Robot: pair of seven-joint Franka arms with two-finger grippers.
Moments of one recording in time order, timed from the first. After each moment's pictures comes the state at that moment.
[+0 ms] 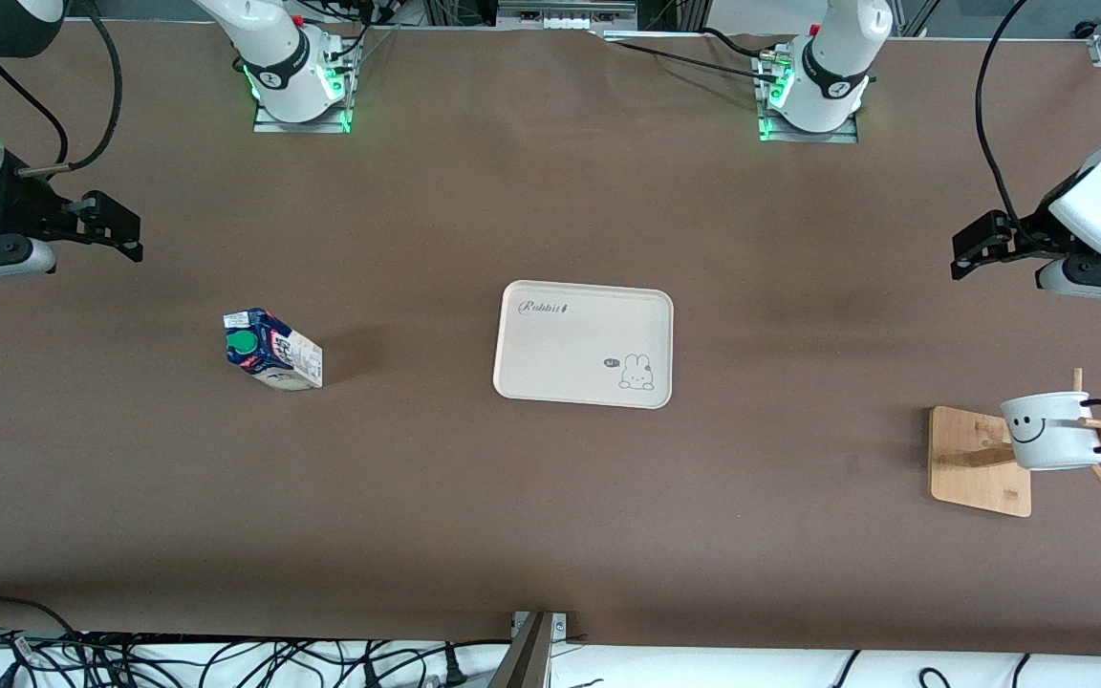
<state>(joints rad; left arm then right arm) -0.01 0.04 -0.02 -1.64 0.00 1.71 0.07 0.04 0.03 0.02 -1.63 -0.03 1.69 -0.12</state>
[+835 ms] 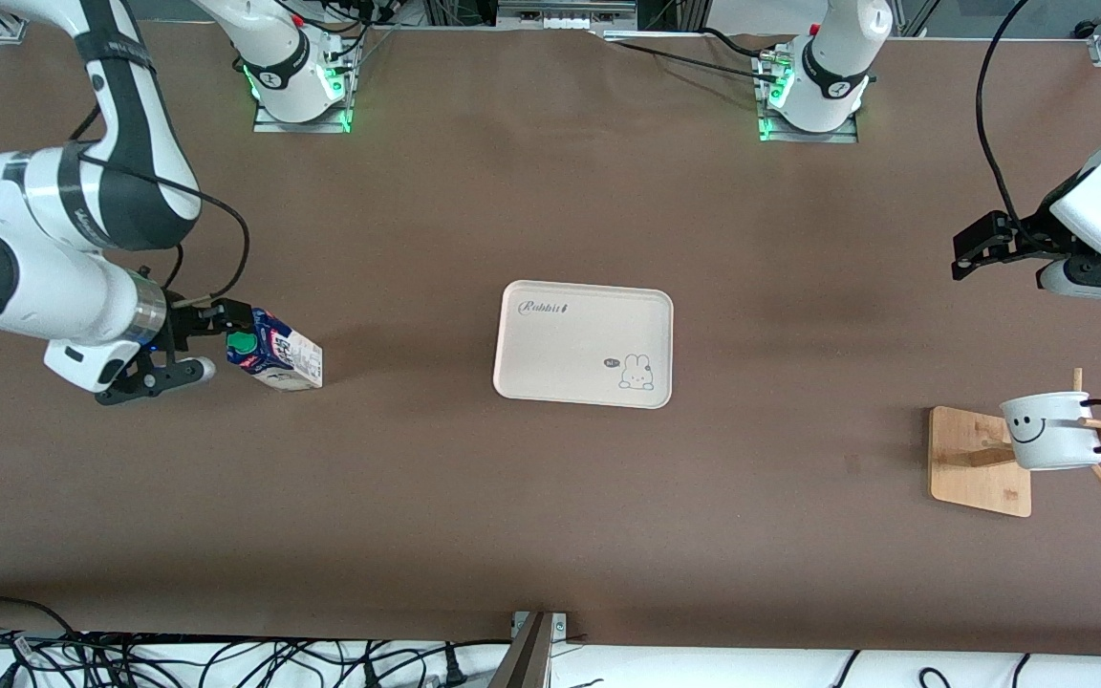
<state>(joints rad) -0.01 0.04 -0.02 -1.64 0.00 1.71 0.07 0.08 0.35 0.03 -1.66 0.01 1.84 -0.17</state>
